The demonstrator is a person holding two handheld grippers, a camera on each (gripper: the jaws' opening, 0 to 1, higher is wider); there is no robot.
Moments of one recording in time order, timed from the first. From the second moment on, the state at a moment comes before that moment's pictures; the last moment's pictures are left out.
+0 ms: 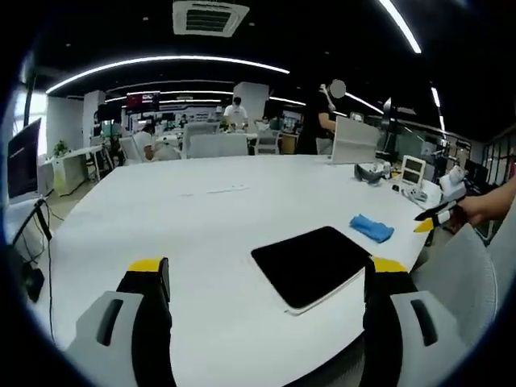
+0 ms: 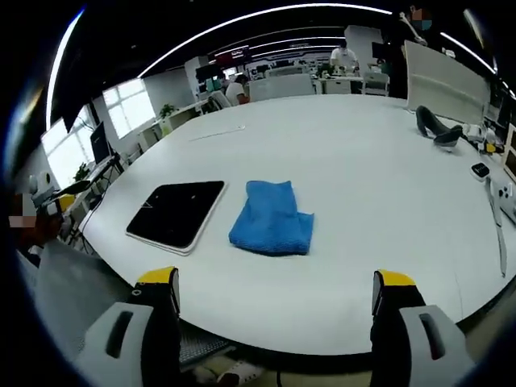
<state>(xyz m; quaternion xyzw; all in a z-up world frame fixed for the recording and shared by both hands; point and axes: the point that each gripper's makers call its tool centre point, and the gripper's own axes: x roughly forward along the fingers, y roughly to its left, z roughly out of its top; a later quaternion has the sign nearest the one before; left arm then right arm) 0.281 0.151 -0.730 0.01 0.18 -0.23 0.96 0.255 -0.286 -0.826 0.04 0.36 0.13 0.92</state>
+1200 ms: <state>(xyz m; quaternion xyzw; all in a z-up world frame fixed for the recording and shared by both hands) 0.296 0.189 -0.714 -0.02 0.17 -0.22 0.96 0.257 -0.296 -0.813 0.00 0.36 0.12 0.92</state>
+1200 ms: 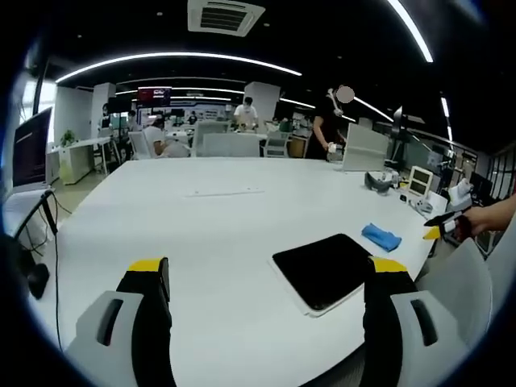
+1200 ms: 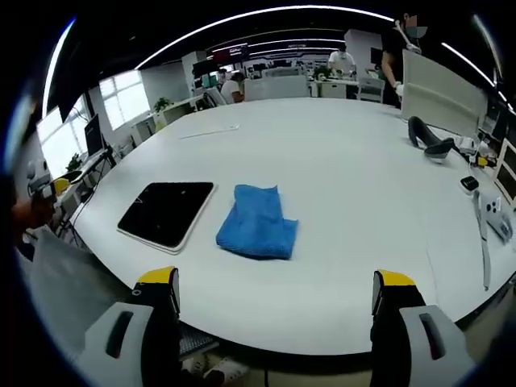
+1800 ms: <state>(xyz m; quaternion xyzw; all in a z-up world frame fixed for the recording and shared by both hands) 0.323 0.185 -0.707 -0.02 0.15 -0.23 0.96 0.259 -0.284 -0.804 0.02 0.36 0.10 0.93</state>
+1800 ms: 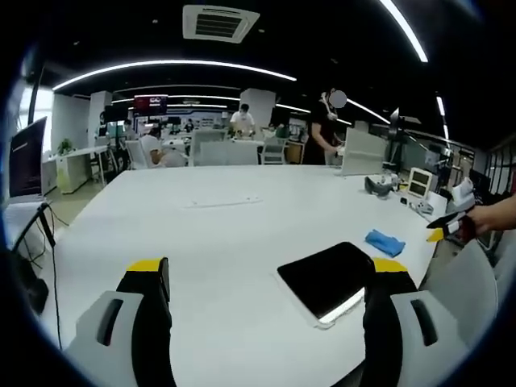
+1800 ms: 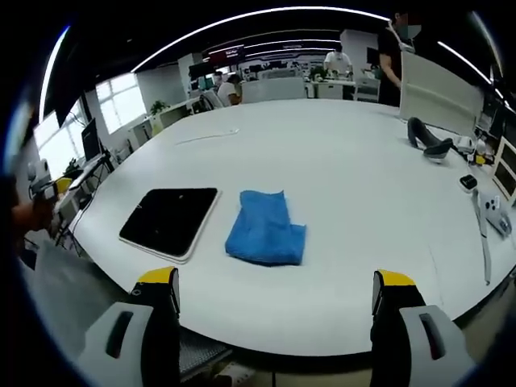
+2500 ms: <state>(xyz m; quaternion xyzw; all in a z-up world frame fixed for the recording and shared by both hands) 0.302 0.174 -0.692 -0.01 0.16 -0.24 0.96 0.232 -0.303 -0.789 0.05 0.34 0.09 0.93</state>
